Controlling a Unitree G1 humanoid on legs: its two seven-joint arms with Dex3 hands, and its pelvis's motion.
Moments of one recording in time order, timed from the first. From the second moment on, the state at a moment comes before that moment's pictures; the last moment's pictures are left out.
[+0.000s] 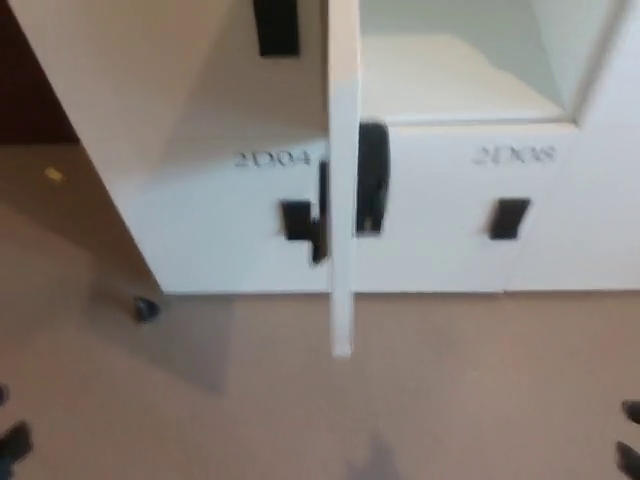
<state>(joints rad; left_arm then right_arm) -0.17 0.47 0.32 1.12 -0.16 -0.16 -0.23 -0.03 -0.38 -0.12 0.87 -0.06 -0.22 0.00</state>
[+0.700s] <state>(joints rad) -0.26 0.50 0.28 1.14 -0.16 -0.16 -0.23 -0.06 -0.37 -0.13 0.90 -0.05 -0.24 -0.01</state>
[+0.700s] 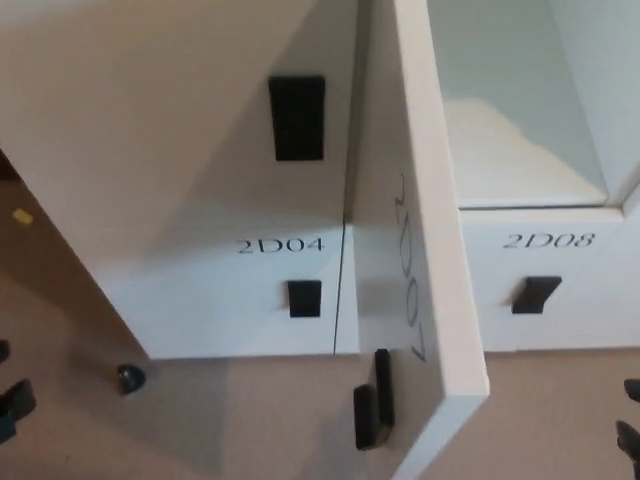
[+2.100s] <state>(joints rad) -0.32 0.50 0.25 1.13 -0.13 -0.15 -0.21 -0.13 -0.37 -0.13 0.94 -0.05 -0.26 -0.03</state>
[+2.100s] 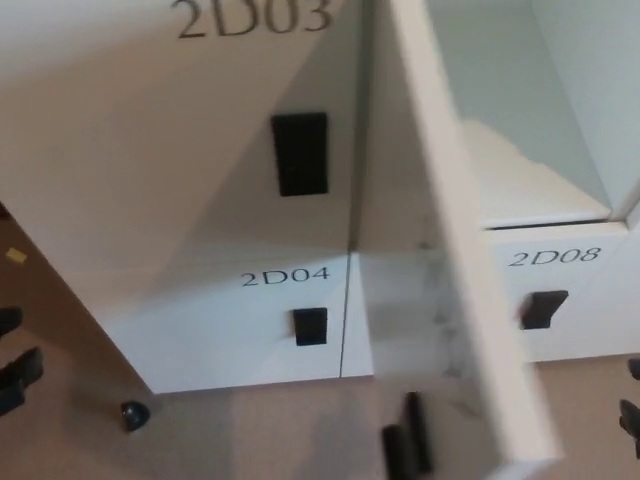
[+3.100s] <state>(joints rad) -0.30 0.52 0.19 1.10 -0.08 -0.20 -0.17 -0.17 -0.37 -0.11 0.96 -0.07 -0.26 -0.03</state>
